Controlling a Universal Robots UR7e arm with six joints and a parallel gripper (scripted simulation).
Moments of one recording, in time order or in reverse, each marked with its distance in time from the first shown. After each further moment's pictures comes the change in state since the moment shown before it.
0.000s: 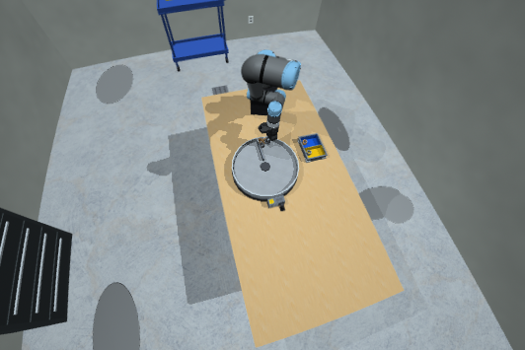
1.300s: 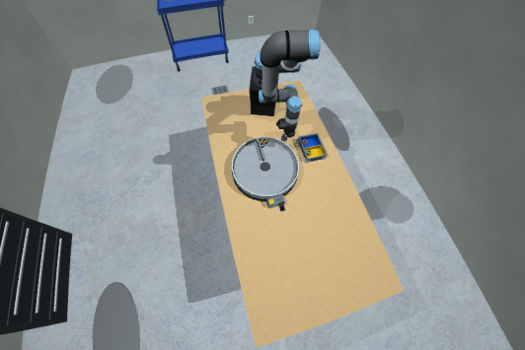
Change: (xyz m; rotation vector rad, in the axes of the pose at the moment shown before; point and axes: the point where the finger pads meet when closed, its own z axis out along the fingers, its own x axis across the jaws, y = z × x) arm -0.054 0.089 -0.042 -0.007 -0.010 0.046
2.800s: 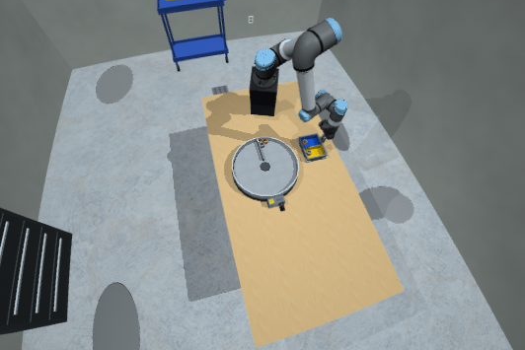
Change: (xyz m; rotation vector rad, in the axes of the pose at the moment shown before) arm -0.120 0.214 0.002 0.005 0.008 0.124
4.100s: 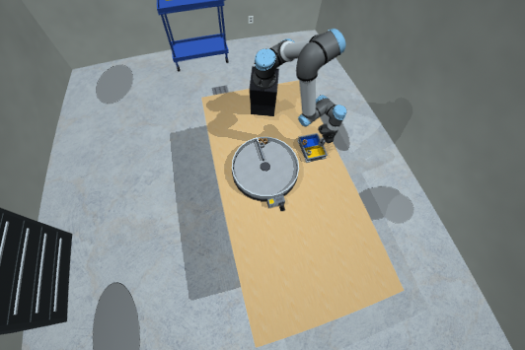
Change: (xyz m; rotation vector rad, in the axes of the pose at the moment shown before) arm -0.002 0.005 0.041 0.002 0.003 0.004
